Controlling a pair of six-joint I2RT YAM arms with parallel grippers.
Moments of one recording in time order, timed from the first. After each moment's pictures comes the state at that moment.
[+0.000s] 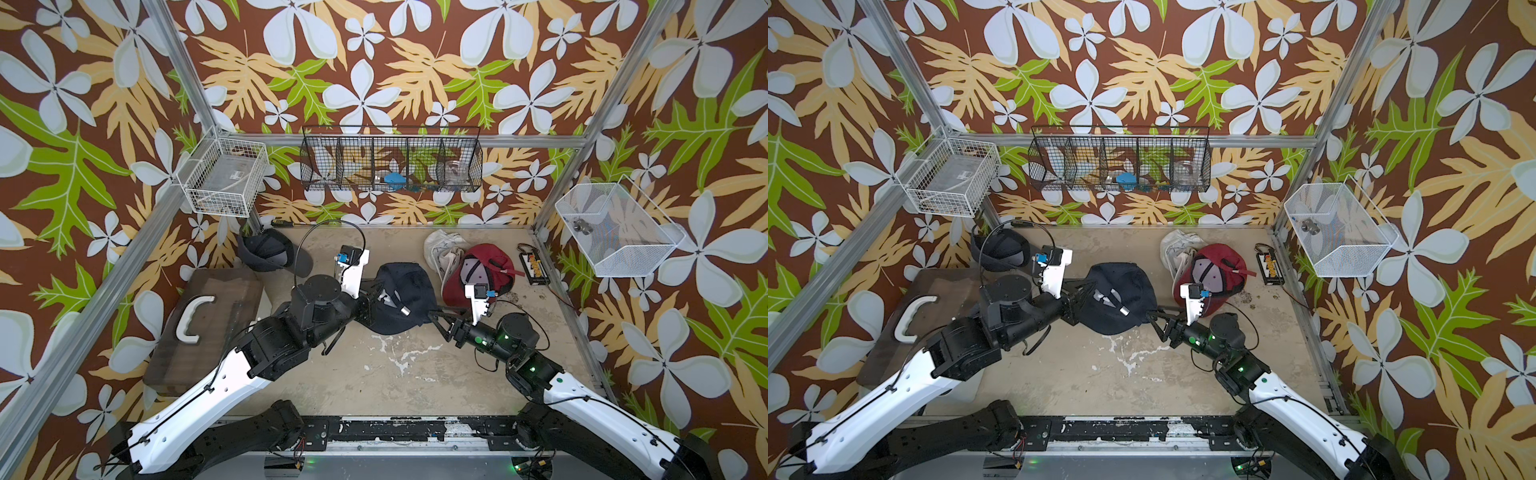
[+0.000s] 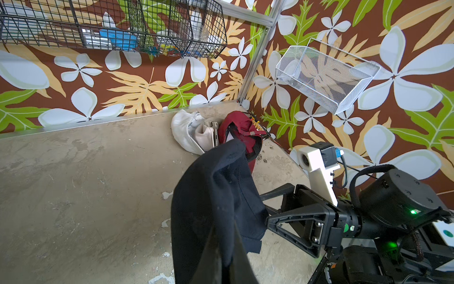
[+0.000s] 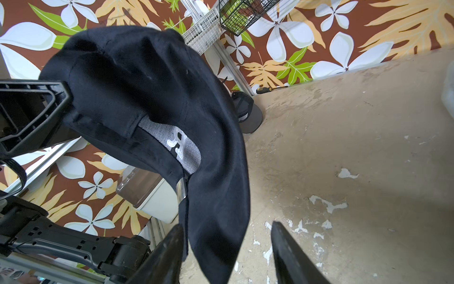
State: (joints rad) left arm -0.88 0.94 1.17 -0.50 -0.17 -0.38; right arm 0.63 0.82 0.40 0.36 -0.33 0.64
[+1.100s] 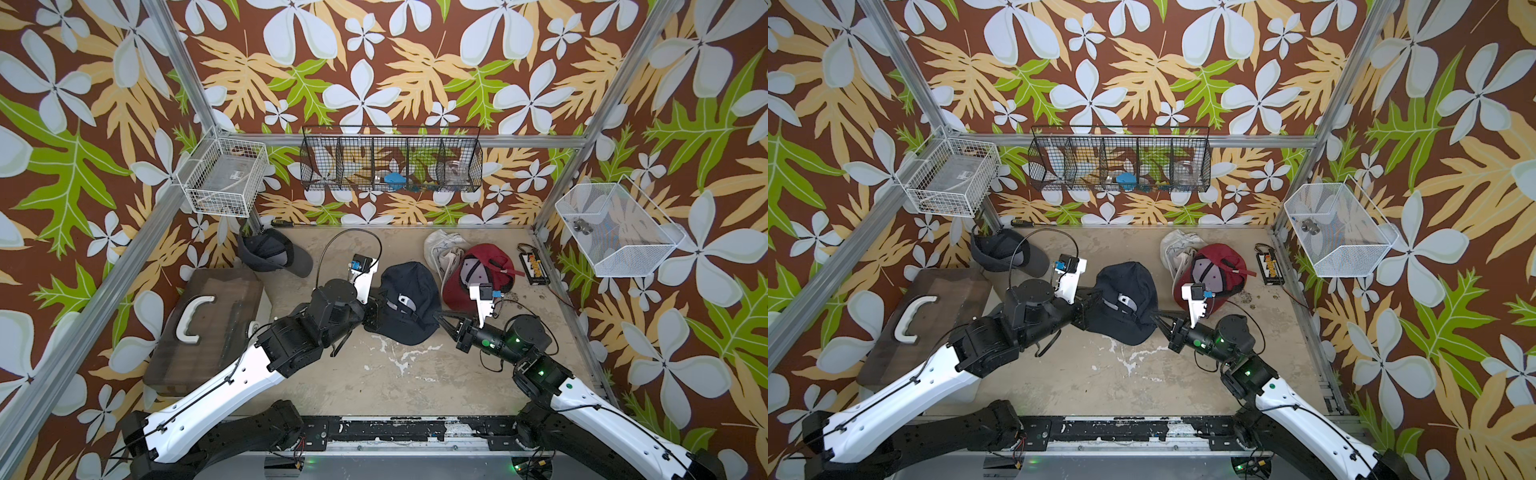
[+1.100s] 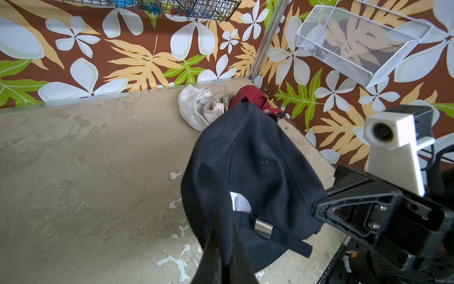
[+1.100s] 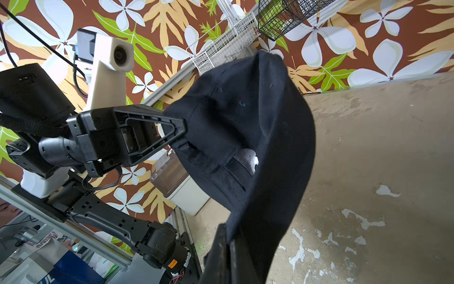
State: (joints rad) left arm -0.89 0.99 1.07 -0.48 -0.18 -0.38; right arm 0.63 0.74 0.43 0.32 -0.43 0.64
